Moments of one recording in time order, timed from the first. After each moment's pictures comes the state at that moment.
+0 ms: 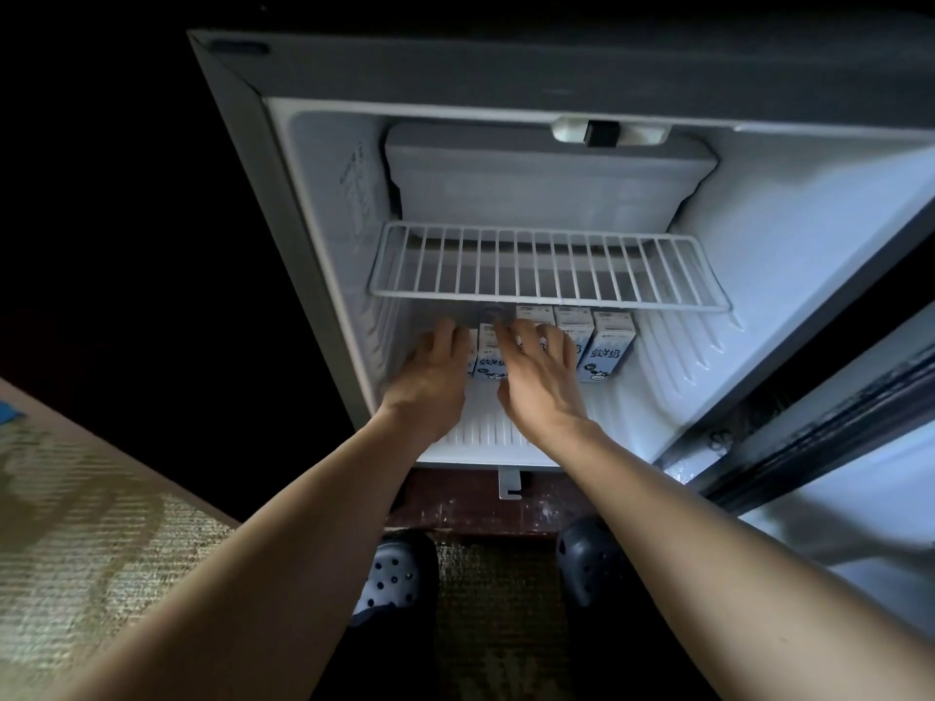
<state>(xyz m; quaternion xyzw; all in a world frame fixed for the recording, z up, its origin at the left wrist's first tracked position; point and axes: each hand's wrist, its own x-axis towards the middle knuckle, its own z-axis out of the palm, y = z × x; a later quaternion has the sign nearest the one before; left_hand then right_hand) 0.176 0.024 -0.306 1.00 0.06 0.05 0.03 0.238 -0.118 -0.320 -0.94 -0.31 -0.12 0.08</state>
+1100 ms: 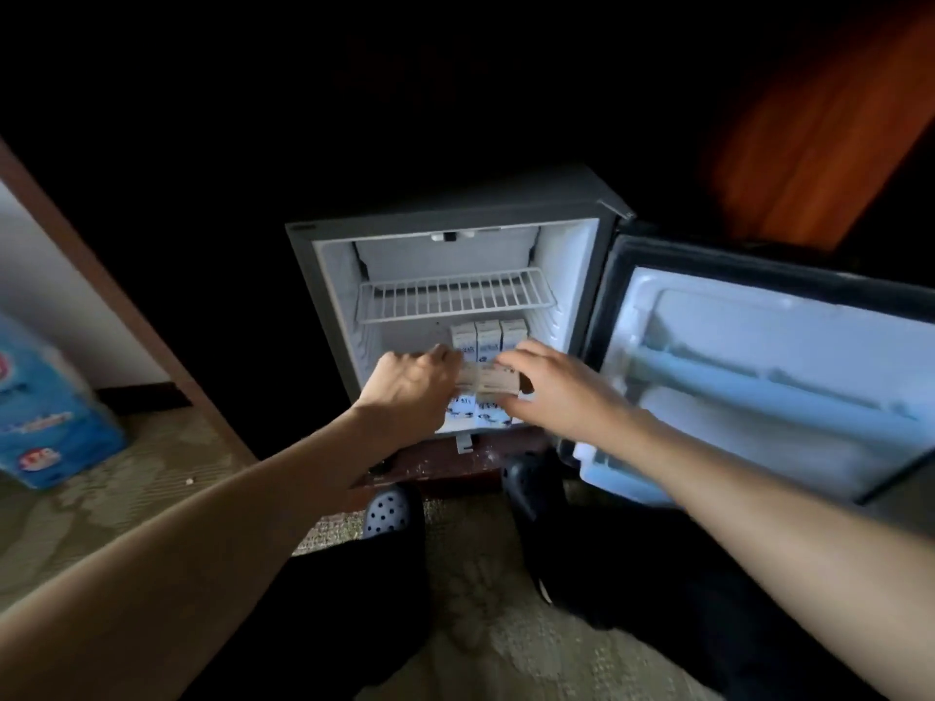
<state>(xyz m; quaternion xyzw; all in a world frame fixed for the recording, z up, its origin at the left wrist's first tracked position) 0.012 -0.065 -0.112 0.99 -0.11 0.10 -0.08 0.061 -0.273 -0.115 -0.91 -0.38 0.00 0.19</state>
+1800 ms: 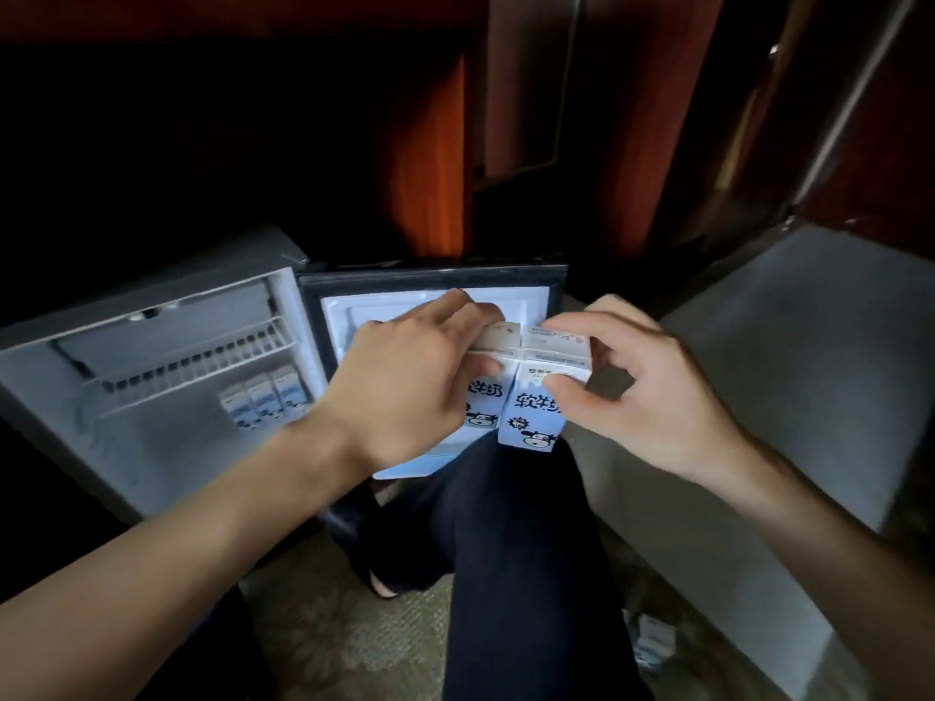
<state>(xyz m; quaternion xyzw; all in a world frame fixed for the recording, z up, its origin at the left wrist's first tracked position) -0.116 -0.331 0.055 0.87 -0.41 0.22 0.16 -0.185 -0.551 0.036 -0.86 -0.18 -0.24 0.42</state>
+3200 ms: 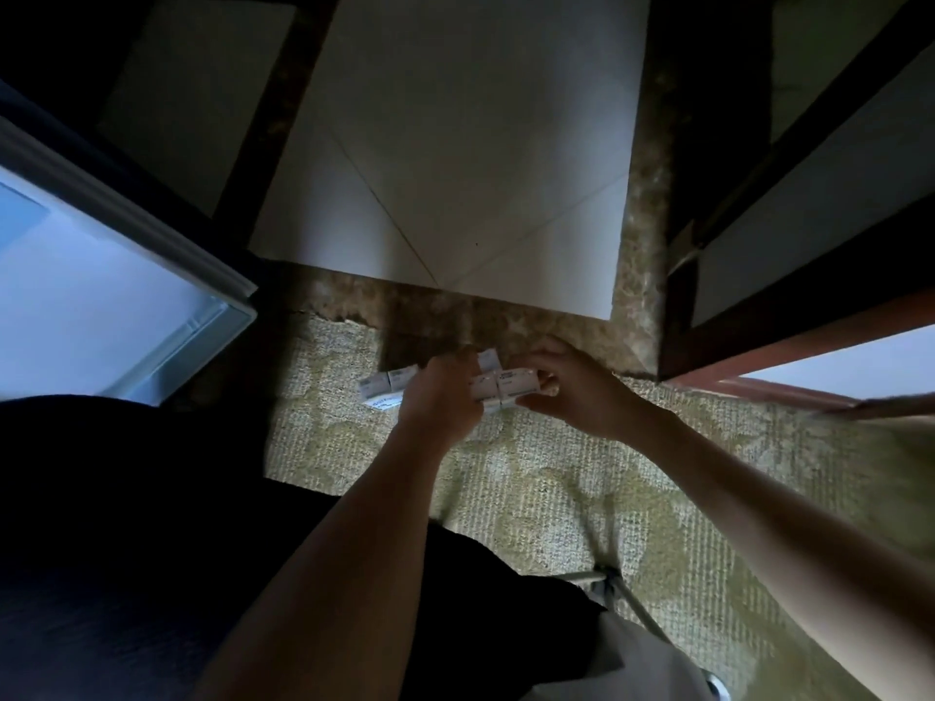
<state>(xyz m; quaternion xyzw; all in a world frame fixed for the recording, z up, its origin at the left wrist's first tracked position) -0.212 -0.586 -0.283 0.85 -0.42 -0.32 0.09 -0.374 -0.709 -0.328 -0.85 0.23 0.00 0.48</state>
